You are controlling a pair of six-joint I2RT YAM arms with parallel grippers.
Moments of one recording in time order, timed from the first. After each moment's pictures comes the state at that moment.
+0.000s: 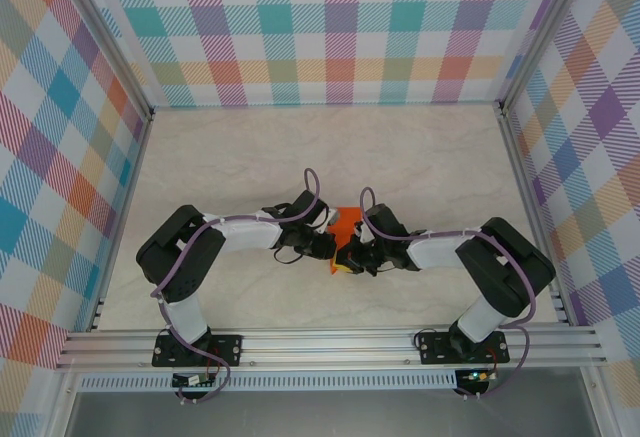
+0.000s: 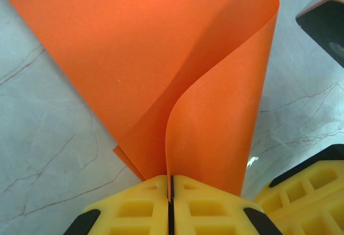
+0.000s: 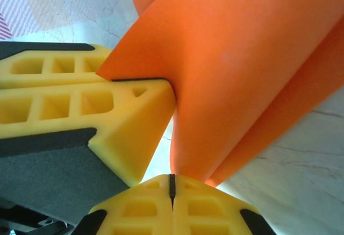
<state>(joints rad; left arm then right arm) -0.75 1.79 0.94 -0.23 0.33 -0.41 0.70 1.61 0.57 0.15 -0.61 1.12</state>
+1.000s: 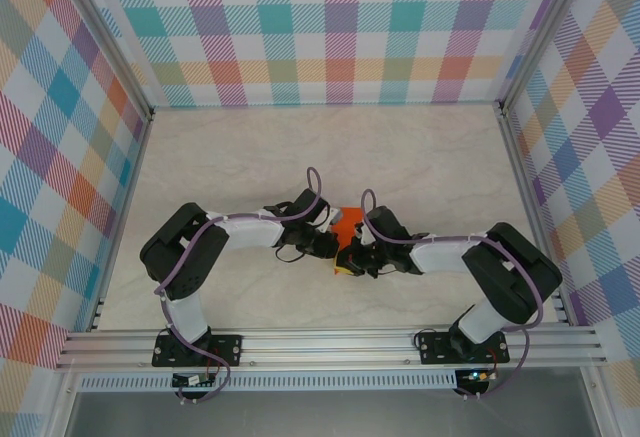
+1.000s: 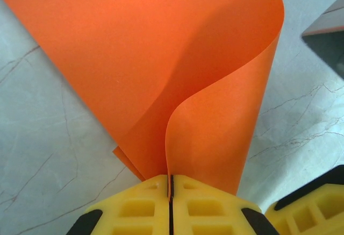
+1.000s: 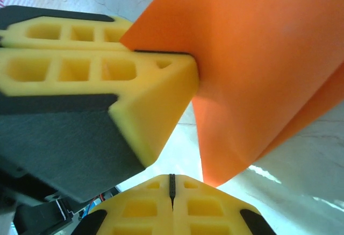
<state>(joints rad) -0.75 1.81 0.96 -0.22 0.37 -0.40 0.72 1.57 0.54 0.15 -0.60 1.12</state>
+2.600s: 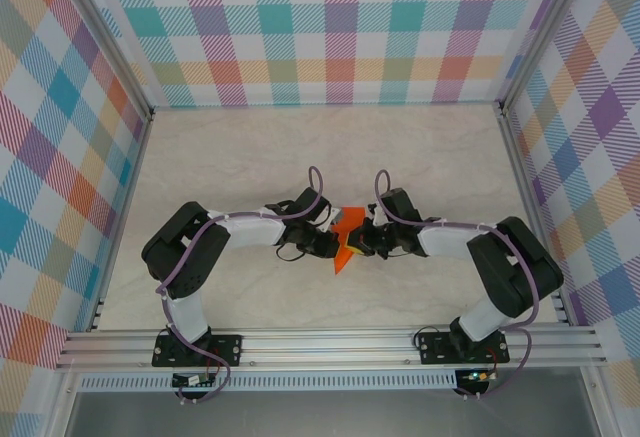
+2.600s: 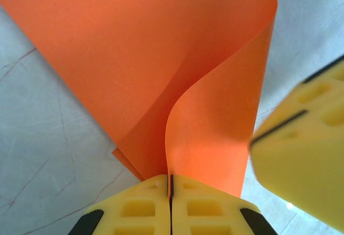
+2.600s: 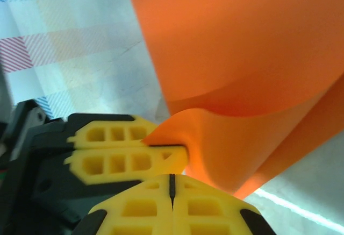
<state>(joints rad) -0.75 1.82 0.98 -0.25 0.37 -0.38 0.55 1.57 0.63 0.05 -0.63 0.98</state>
